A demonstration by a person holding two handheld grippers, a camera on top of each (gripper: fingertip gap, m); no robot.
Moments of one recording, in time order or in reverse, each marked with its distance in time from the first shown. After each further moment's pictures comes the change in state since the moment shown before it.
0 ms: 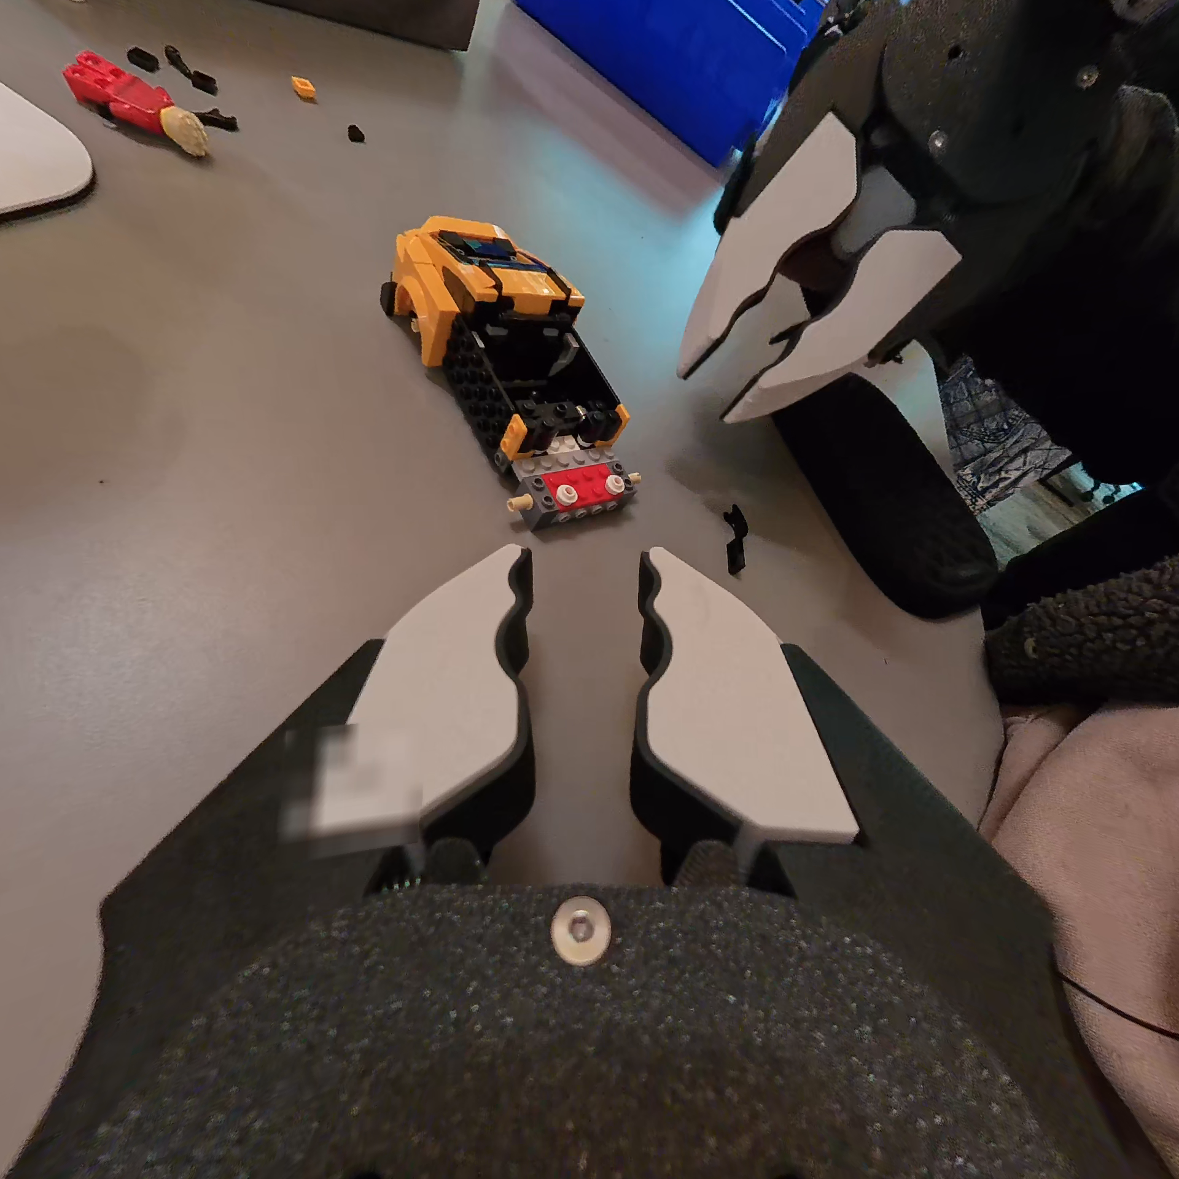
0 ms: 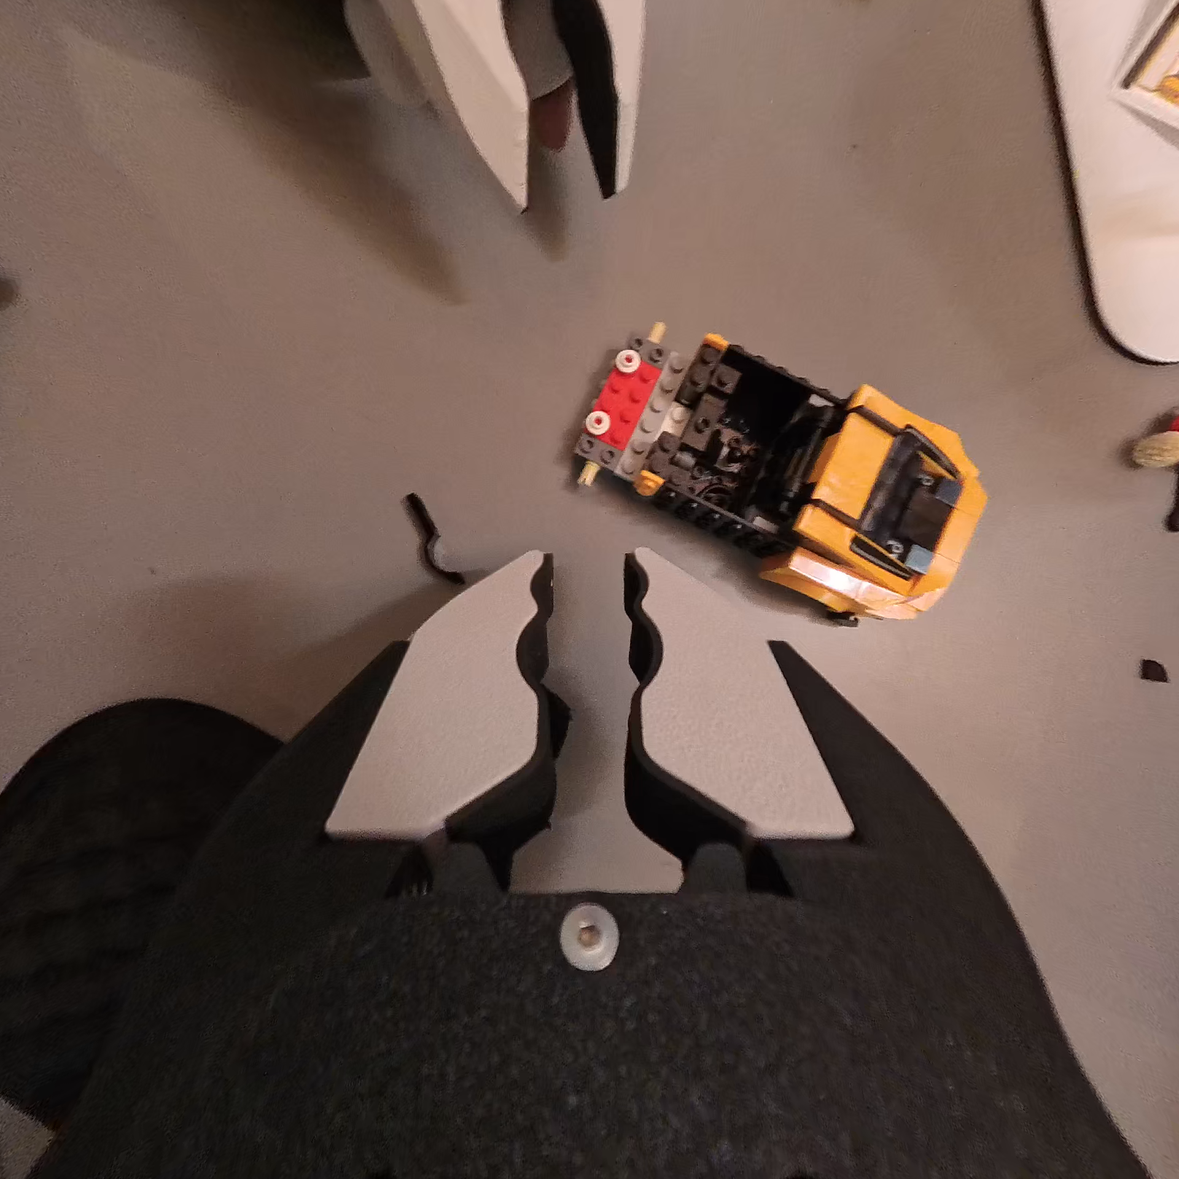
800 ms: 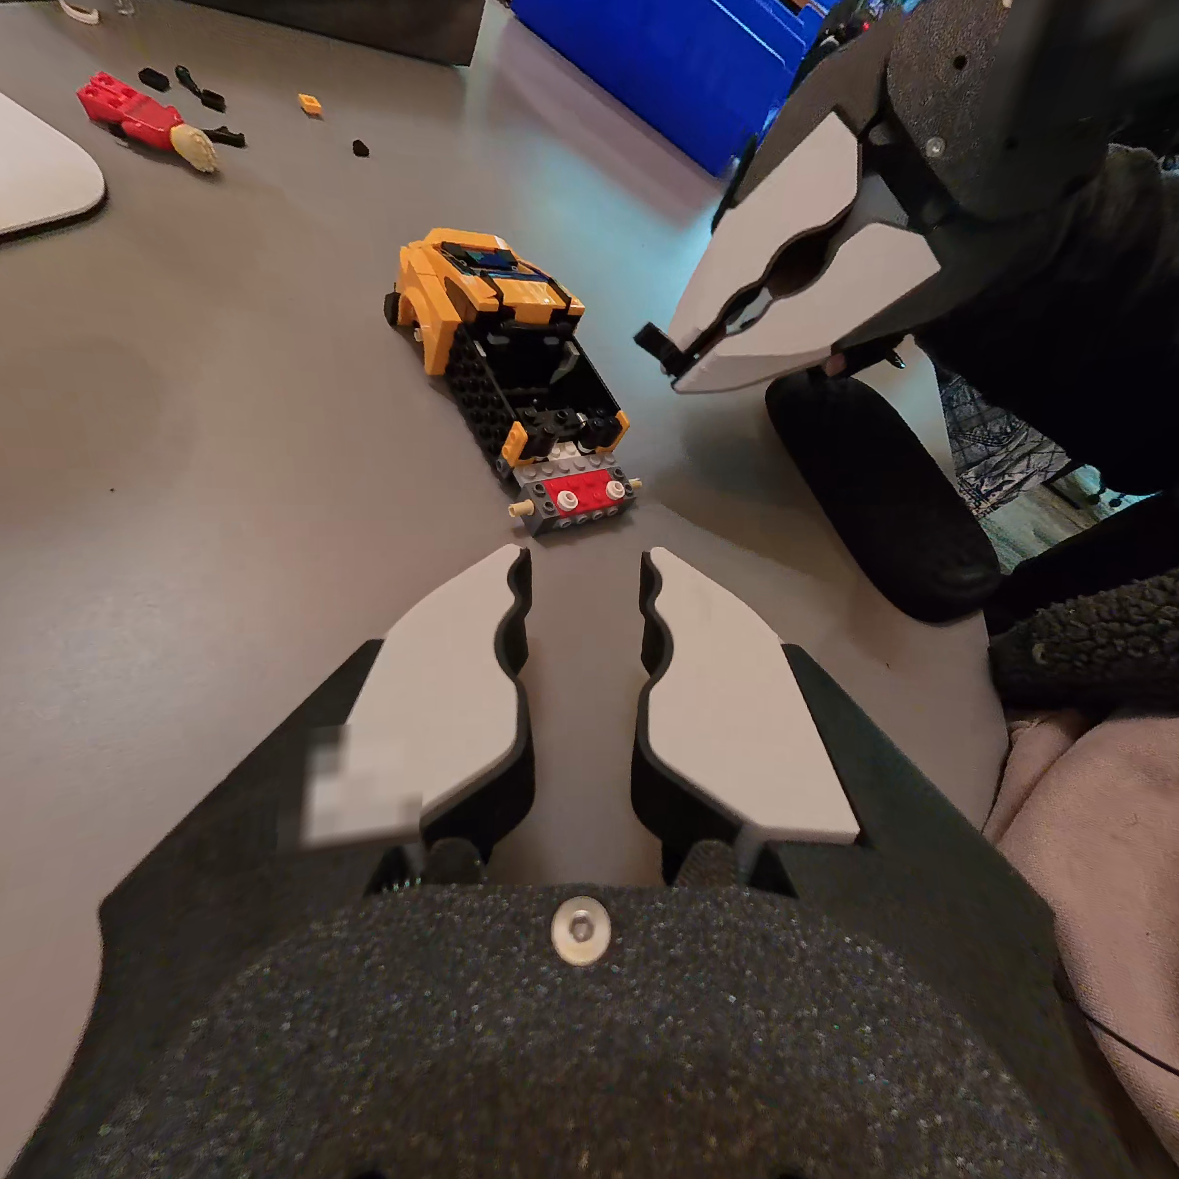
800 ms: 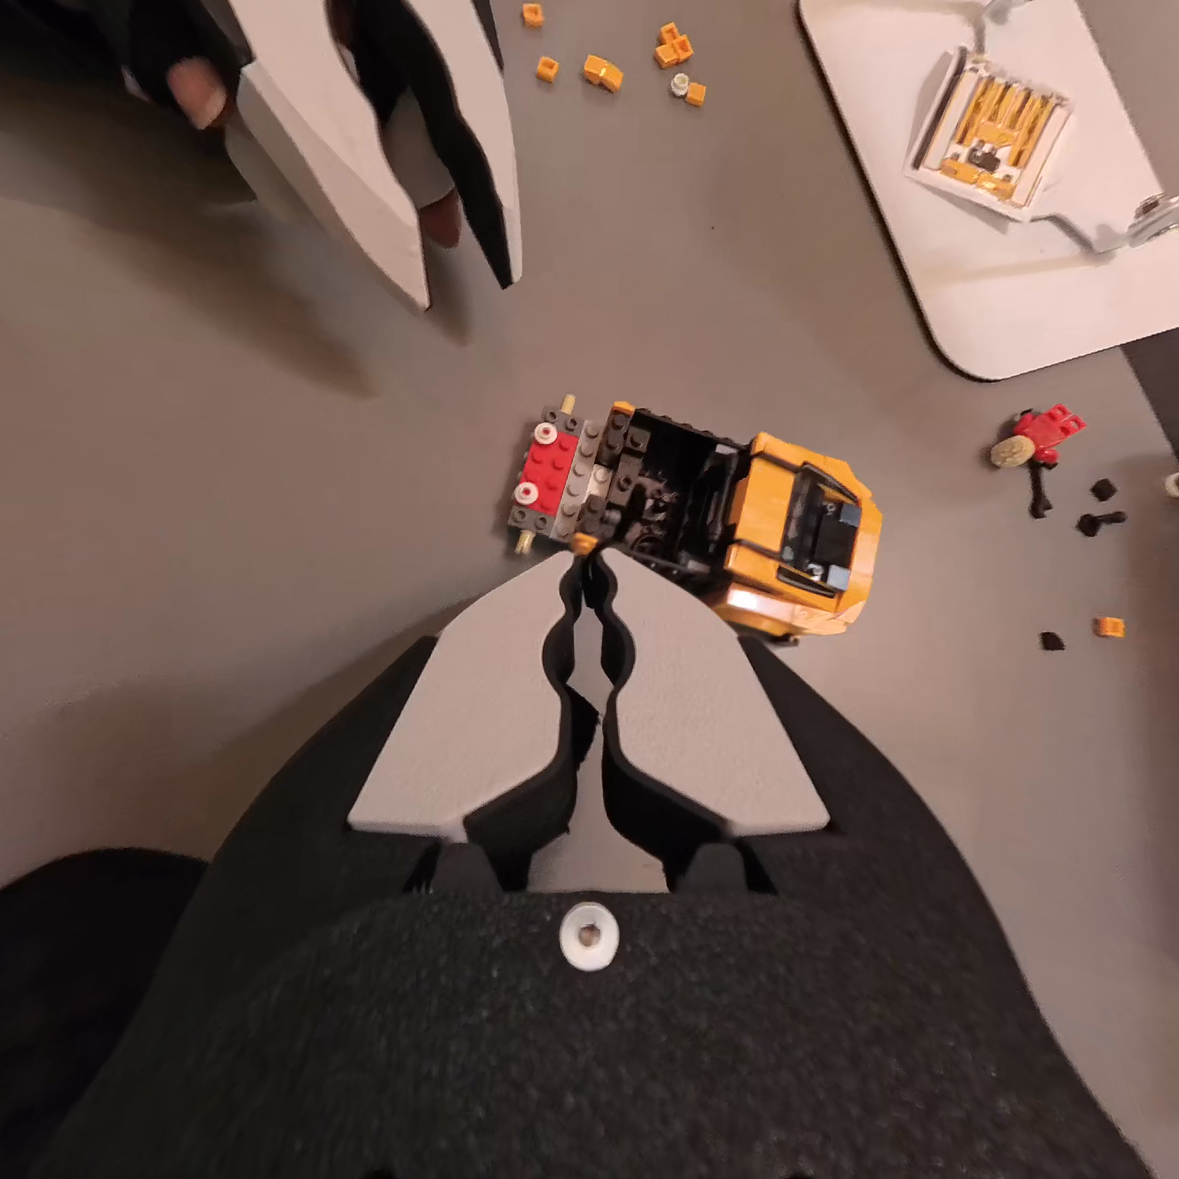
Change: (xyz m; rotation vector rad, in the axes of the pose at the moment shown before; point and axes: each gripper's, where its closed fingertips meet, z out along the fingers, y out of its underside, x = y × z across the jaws) left arm 0.000 -0.002 -0.001 0.011 -0.005 0.007; right arm 0.018 -0.018 0.004 0.087 0.172 0.071
